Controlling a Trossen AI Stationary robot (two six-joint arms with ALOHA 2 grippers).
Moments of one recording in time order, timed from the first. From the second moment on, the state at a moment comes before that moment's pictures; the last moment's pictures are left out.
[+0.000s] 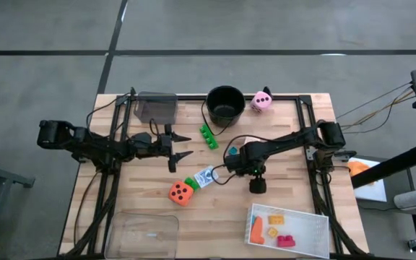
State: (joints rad) left arm 0.09 1.32 0.26 0.96 -0.06 0.05; right arm 0.09 1.87 1.24 -1.17 -0.14 0.17
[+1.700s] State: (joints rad) left arm 0.09 1.32 0.26 0.95 -0.06 0.05; right arm 0.11 1.90 1.24 -1.11 -0.04 0.09
